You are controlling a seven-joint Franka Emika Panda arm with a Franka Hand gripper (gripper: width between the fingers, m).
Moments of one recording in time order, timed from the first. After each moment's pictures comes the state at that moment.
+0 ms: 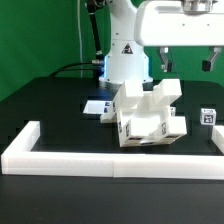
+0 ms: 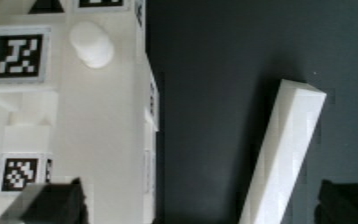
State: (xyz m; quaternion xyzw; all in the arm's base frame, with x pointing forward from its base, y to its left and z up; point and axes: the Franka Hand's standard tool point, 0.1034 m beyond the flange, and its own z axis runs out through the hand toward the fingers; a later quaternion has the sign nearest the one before) arm 0.522 0.080 0.137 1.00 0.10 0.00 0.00
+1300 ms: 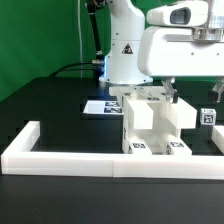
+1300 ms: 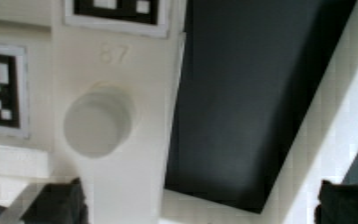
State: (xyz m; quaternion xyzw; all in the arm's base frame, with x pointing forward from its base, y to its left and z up) arm 0.587 0.082 0.098 0.99 0.14 0.01 0.02
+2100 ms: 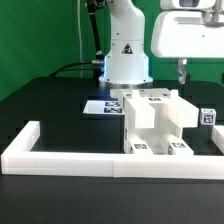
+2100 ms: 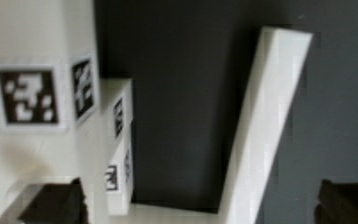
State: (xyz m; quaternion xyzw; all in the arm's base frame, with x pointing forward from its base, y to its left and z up) arm 0.535 0.117 0.124 1.00 0.06 0.02 0.01
